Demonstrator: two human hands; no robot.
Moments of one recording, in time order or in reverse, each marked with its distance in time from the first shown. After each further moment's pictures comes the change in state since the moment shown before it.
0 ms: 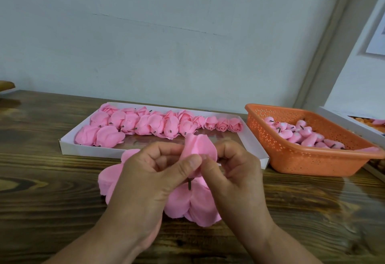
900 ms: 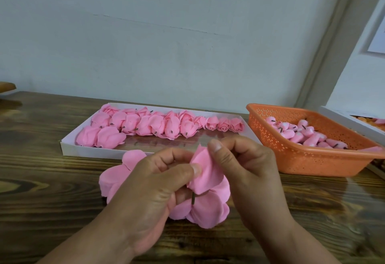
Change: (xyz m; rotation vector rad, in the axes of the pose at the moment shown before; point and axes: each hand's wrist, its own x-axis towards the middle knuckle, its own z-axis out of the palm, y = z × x) left_hand 0.003 0.001 -0.008 -0.023 -0.199 -0.215; right_hand 0.010 -0.009 -0.013 0.171 -0.077 0.022
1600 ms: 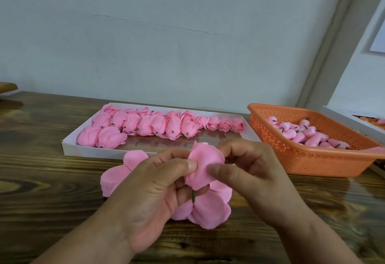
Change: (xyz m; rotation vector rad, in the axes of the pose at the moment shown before) left_hand 0.007 -0.003 -0.010 -0.132 -0.052 -0.050; right_hand 0.007 -0.005 -0.020 -0.029 -0.338 -0.020
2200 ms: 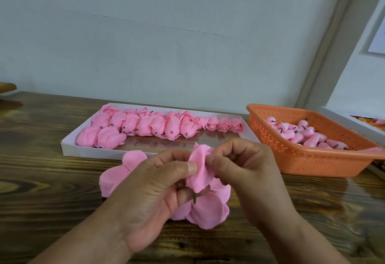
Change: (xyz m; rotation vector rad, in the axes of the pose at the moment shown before) left_hand 0.000 0.001 0.000 -0.050 -0.056 -0.022; right_hand 0.000 -0.002 0.014 0.134 0.217 0.123
